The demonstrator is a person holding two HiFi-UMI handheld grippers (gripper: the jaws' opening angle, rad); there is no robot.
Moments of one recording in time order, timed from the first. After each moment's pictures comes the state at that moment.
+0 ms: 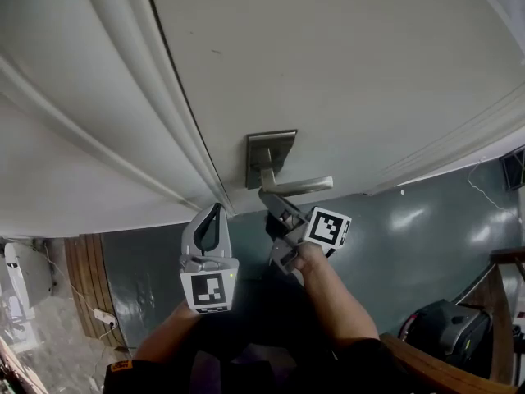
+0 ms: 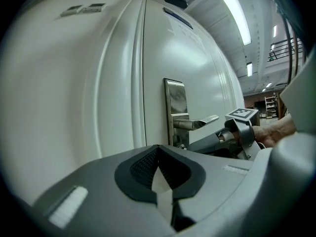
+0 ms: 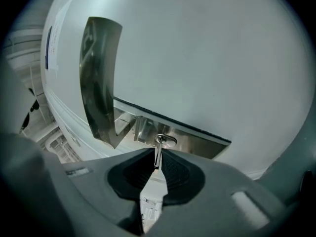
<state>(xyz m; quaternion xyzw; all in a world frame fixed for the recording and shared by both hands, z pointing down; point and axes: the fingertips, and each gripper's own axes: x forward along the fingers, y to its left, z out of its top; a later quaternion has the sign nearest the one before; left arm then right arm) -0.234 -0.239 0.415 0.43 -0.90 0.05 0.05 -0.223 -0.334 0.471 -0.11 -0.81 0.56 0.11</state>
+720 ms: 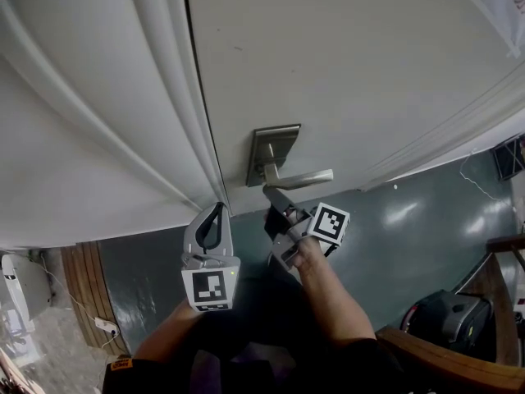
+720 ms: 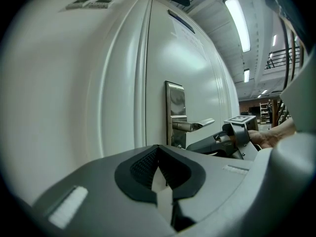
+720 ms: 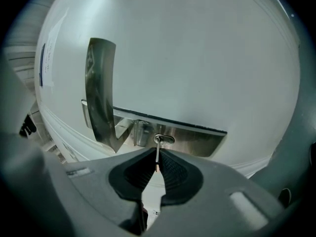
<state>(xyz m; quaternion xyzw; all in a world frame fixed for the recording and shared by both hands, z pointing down) -0.235 -0.231 0.419 0.45 -0.89 0.04 0.06 -0.218 -0.341 0.477 -0.05 -0.78 0.62 0.08</state>
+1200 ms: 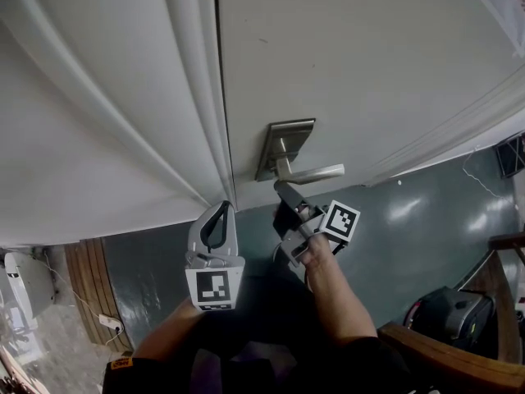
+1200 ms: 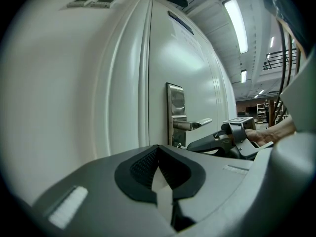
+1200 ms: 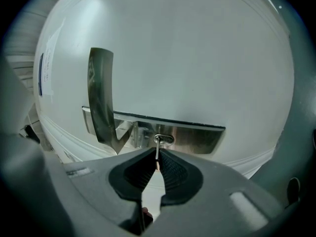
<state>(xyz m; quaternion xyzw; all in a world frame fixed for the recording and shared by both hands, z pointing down) -0.235 -0.221 0.418 0.47 -0.88 0.04 0.06 -0.214 -0.343 0.480 -0.04 -0.75 0.65 0.06</state>
